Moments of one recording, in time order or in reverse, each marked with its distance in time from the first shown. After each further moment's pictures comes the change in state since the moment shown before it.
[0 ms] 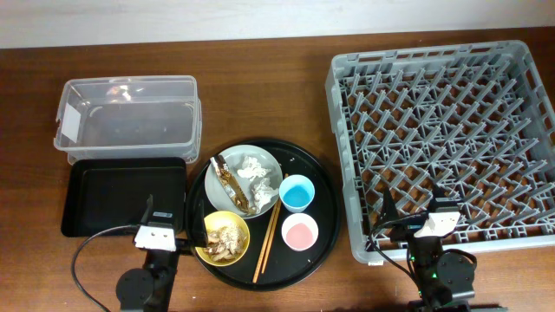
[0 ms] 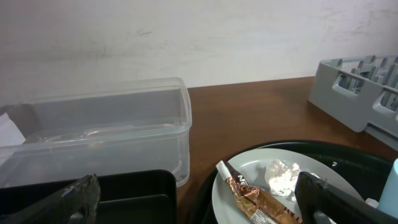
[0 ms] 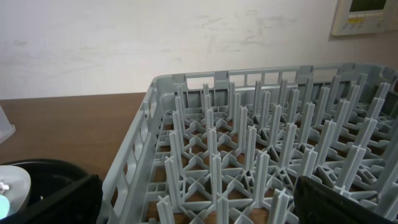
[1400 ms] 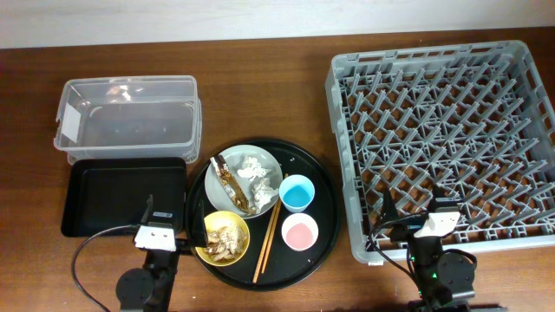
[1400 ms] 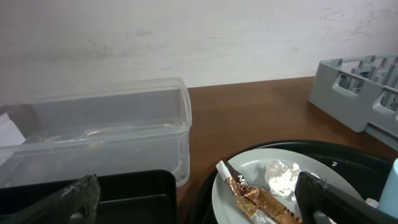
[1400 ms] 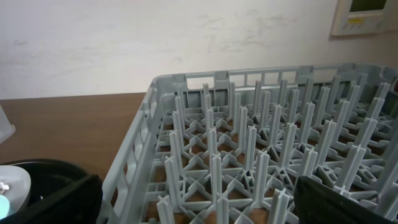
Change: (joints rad) left arm 0.000 0.000 0.000 0.000 0.000 0.000; right arm 0.000 0.000 0.000 0.000 -0.004 -0.001
